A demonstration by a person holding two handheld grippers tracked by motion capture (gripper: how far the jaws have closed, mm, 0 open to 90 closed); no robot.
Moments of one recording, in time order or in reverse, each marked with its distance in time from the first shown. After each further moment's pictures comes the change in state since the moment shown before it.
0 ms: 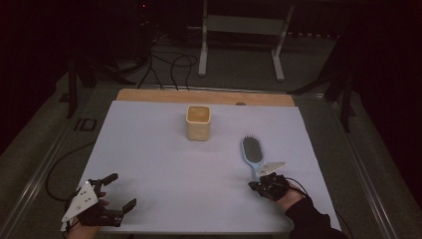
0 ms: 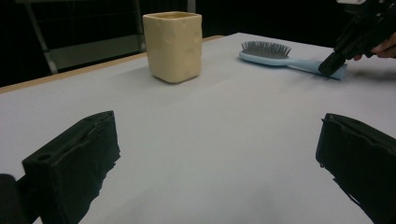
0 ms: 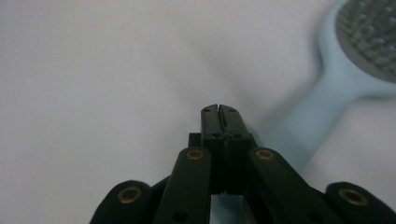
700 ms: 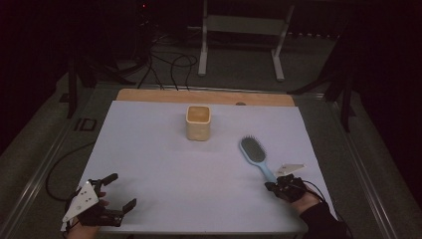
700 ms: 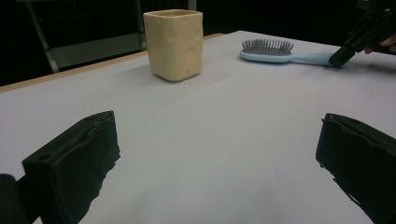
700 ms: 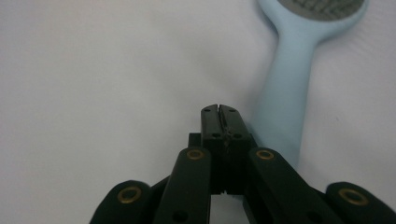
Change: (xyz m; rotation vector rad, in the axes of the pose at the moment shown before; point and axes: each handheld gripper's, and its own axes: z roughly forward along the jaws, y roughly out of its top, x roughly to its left) left arm 0.000 0.000 0.001 0.004 0.002 0.004; right arm -0.025 -0.033 -0.022 0.003 -0.080 0.087
